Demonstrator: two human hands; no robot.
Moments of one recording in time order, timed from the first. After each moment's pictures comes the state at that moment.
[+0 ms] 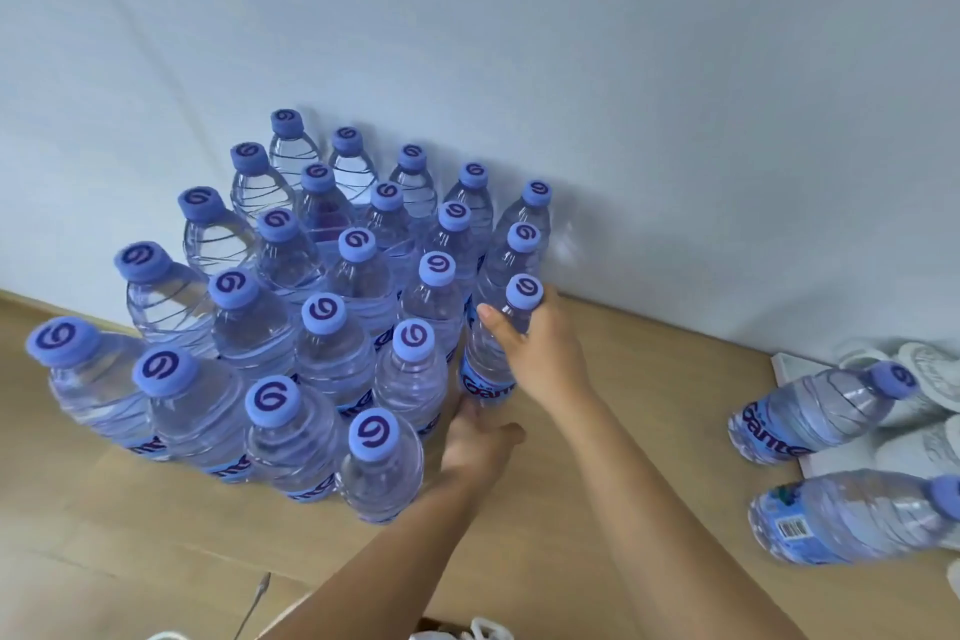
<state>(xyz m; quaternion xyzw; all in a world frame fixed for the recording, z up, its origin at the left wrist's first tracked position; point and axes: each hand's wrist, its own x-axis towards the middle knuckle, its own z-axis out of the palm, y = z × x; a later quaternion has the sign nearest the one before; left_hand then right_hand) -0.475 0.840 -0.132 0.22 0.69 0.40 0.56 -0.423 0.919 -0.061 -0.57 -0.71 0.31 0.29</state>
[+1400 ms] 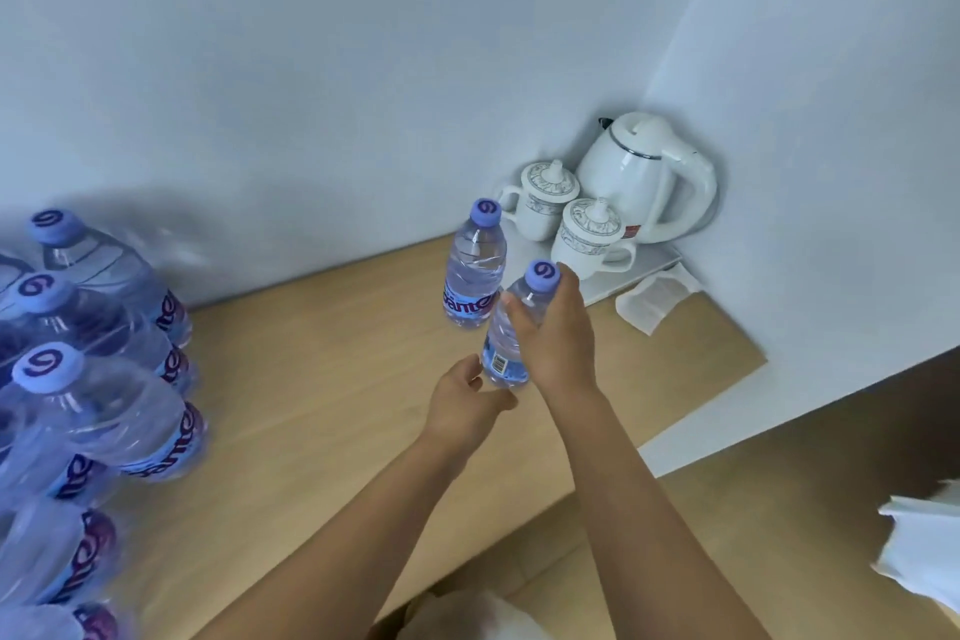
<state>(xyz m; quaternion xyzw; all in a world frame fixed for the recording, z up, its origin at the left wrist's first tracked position) -0.249 0.843 -0.107 0.49 0.51 0.24 0.67 -0.143 0.841 -0.060 -0.81 -0.41 0.12 0.41</state>
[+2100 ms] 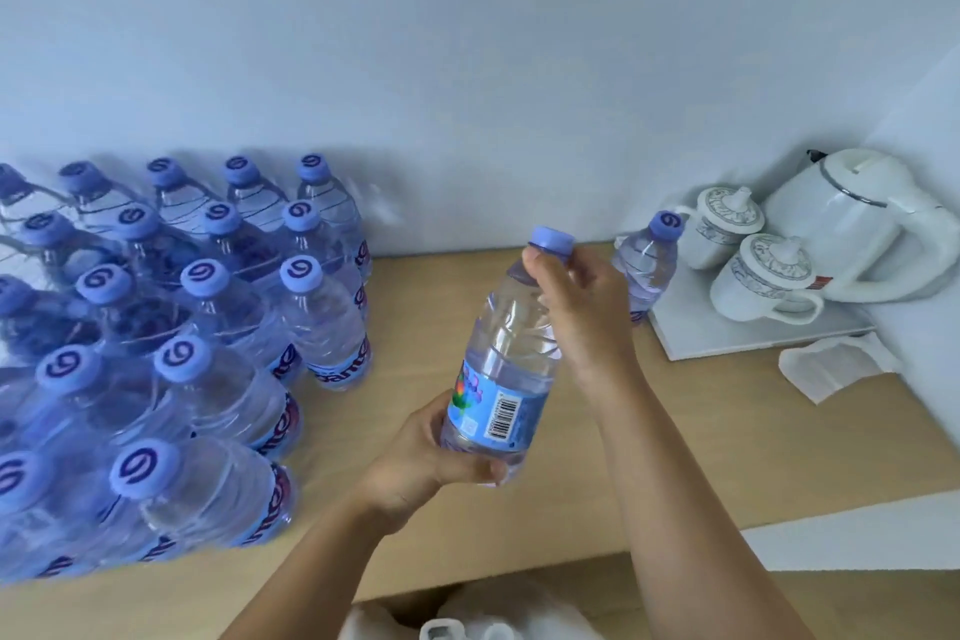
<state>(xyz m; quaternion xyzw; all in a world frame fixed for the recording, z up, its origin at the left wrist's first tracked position) -0.415 0.808 -0.083 0.47 0.39 0.30 0.73 -0.261 0.866 -0.003 -0.60 -0.43 0.38 0.55</state>
